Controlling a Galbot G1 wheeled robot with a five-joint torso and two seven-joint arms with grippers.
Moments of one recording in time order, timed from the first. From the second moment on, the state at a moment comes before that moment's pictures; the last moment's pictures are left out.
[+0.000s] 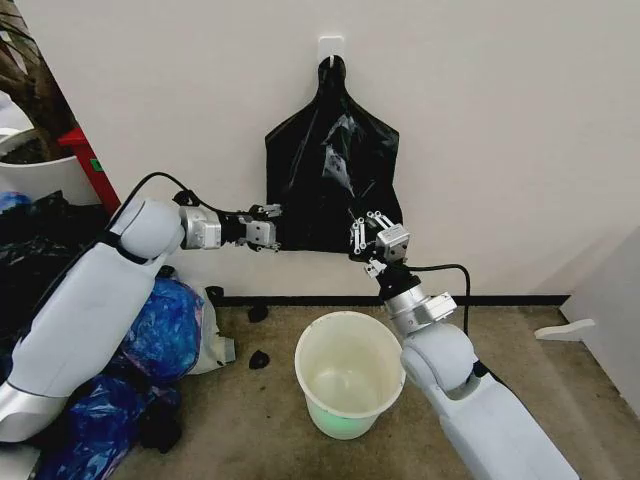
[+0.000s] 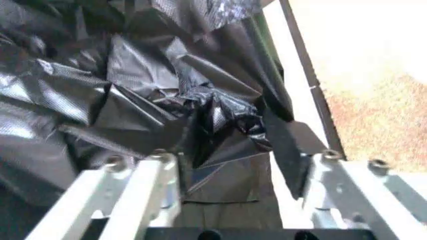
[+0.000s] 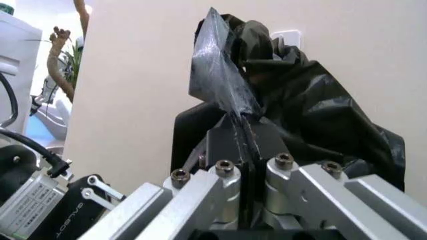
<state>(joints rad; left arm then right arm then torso) 0.45 -0.89 -0.13 -1.66 0.18 -0.24 0.97 -0.99 1.20 0.09 2.05 0.19 0.17 0.08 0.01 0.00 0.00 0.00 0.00</state>
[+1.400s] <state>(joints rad) 0.80 -0.84 -0.31 -1.81 -0.52 -0.48 0.67 -1.03 1.21 0.07 2.09 0.37 0.19 0.04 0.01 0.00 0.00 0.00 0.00</state>
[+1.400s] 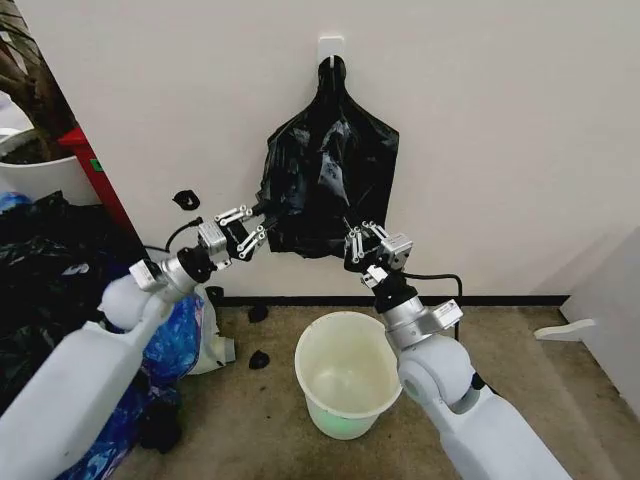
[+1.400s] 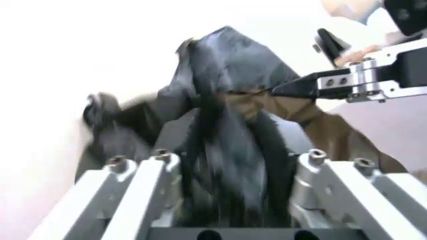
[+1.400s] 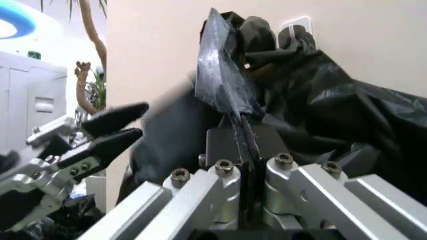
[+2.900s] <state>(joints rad) 0.22 -0.74 0.11 -1.73 0.14 -0.14 0.88 -1.03 1.22 0.06 2.09 0.31 0.19 0.02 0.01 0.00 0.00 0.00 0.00</state>
